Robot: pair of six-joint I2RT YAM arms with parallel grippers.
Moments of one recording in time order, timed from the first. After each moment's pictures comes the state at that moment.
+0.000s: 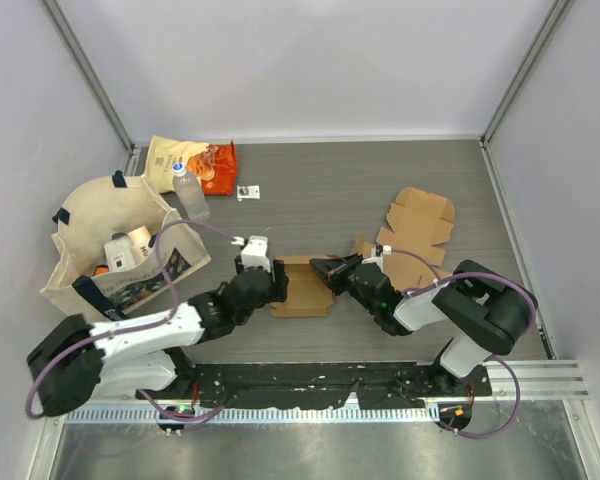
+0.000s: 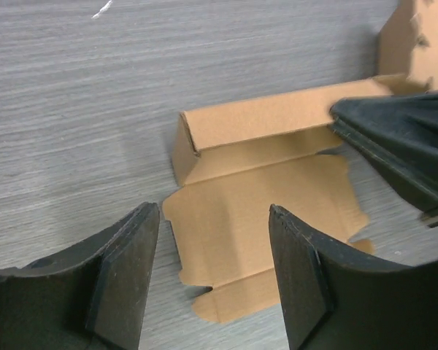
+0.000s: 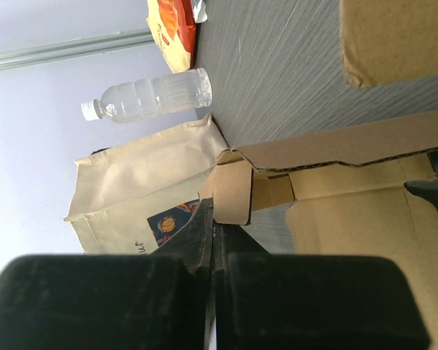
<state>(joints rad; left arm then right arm) -0.98 1.17 0.47 0.12 -0.55 -0.55 0.84 1.60 0.33 0.98 0.24 1.67</state>
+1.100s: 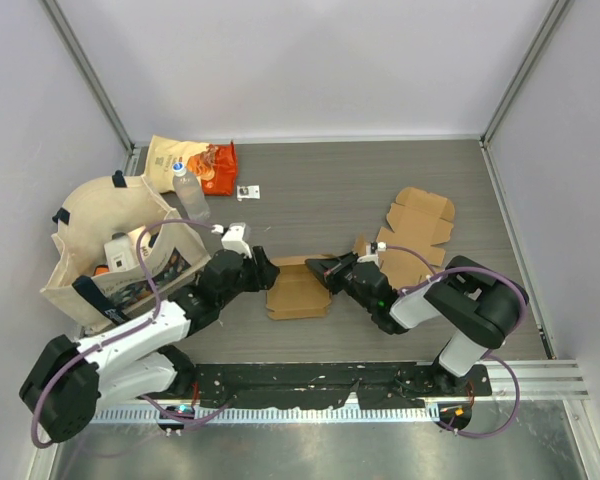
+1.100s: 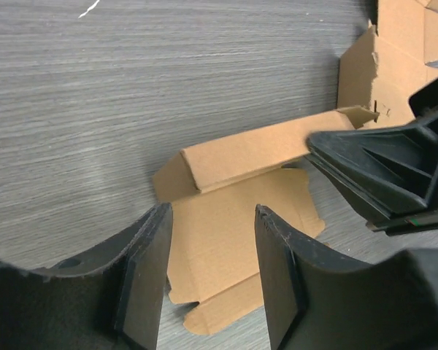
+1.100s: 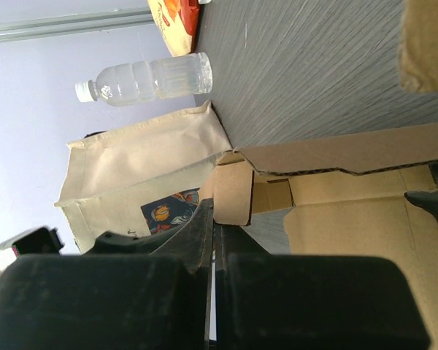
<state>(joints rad) -0.68 1.05 0.44 0.11 -0.12 -0.62 0.83 1.65 0.35 1.04 0.19 1.62</state>
